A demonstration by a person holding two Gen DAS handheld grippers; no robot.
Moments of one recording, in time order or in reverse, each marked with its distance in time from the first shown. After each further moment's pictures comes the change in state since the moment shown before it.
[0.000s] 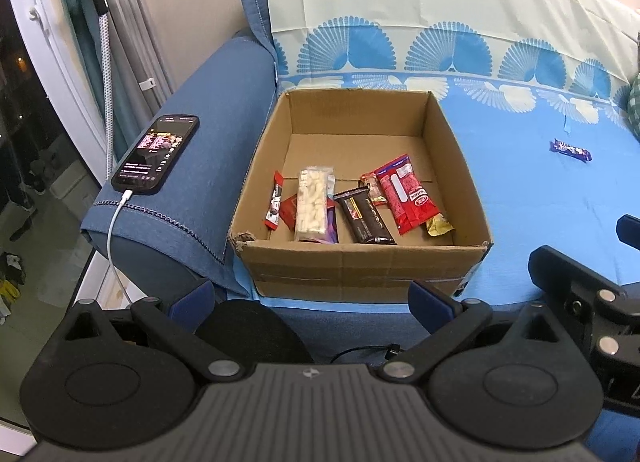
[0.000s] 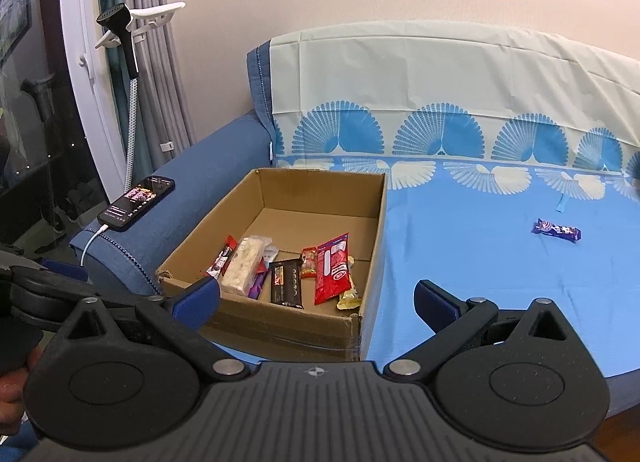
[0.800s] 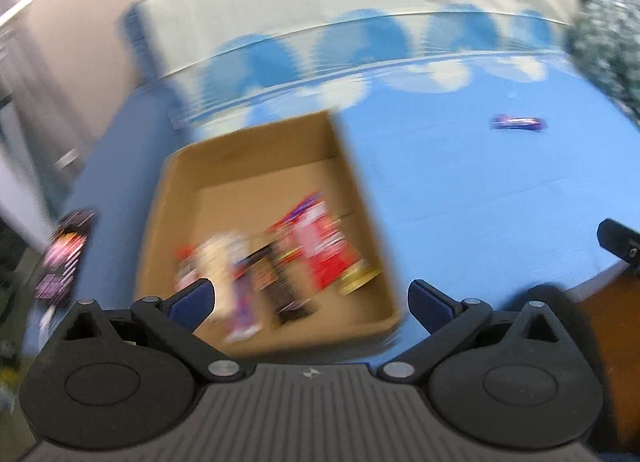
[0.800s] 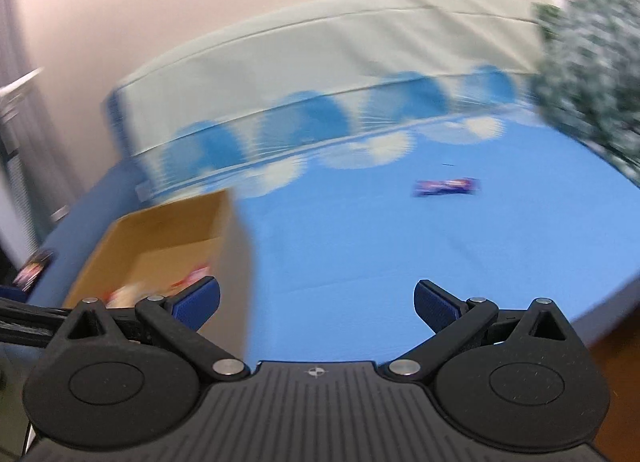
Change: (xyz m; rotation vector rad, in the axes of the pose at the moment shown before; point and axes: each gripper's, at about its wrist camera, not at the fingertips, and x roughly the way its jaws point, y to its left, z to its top) left arm 0.042 -0.127 0.086 0.271 -0.004 -0.129; right arm 0.005 -0.177 -0.009 0.346 -0.025 -0.304
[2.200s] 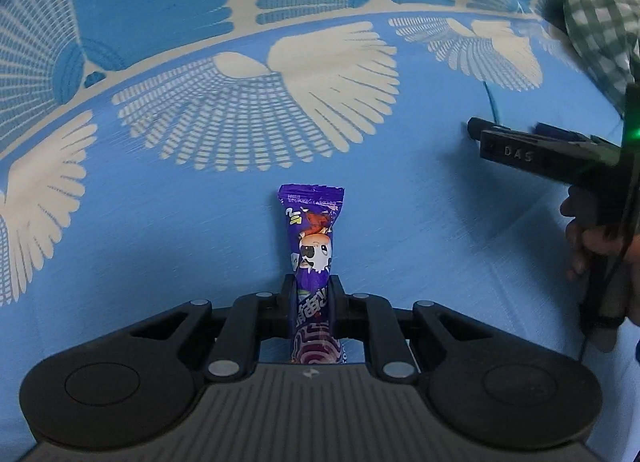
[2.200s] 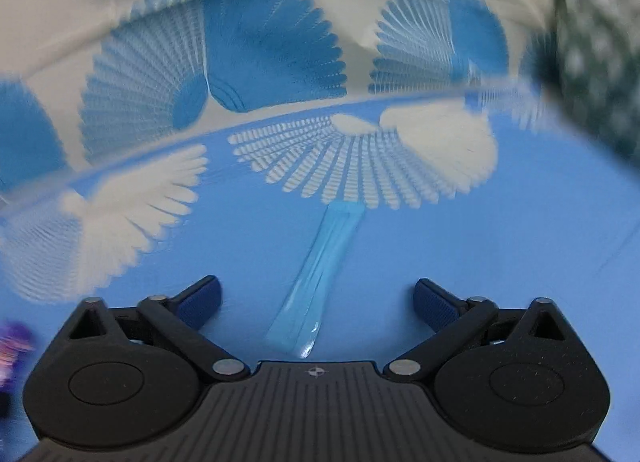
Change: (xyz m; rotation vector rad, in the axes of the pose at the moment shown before) left arm 0.456 -0.181 0.288 0.113 0.151 -0.356; right arm 0.538 -0.204 0.168 -0.130 0.031 -0.253
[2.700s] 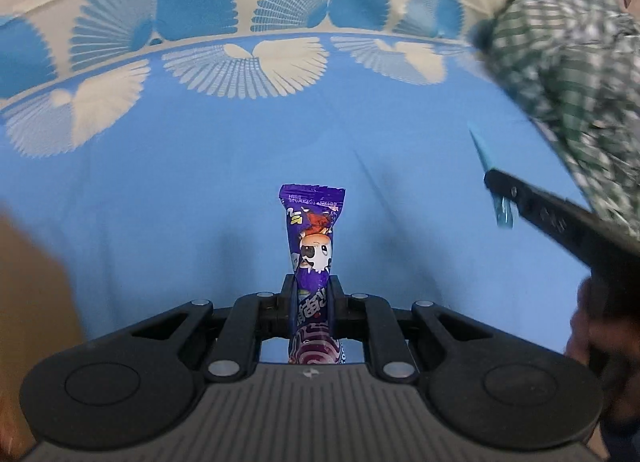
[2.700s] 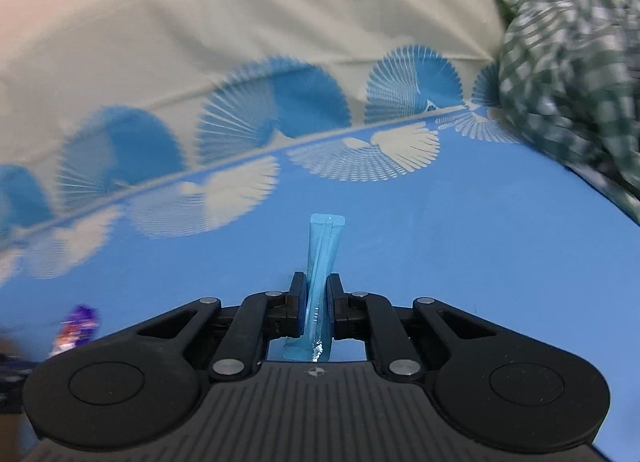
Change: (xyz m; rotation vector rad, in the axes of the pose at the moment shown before) left arm -0.200 -0.047 -0.167 -0.104 -0.074 -0.102; right arm -0.300 0.008 -0.075 0.143 -0.046 0.142
